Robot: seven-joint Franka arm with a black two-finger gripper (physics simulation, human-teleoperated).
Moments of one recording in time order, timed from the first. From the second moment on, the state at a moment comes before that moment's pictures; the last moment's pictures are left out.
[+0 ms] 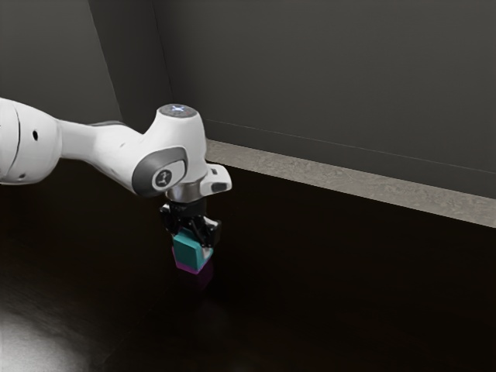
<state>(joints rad) -0.16 0.13 0.01 -2.10 0.09 2.18 -0.22</state>
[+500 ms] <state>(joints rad) -0.16 0.16 0.09 -2.08 -0.02 2.21 -0.06</state>
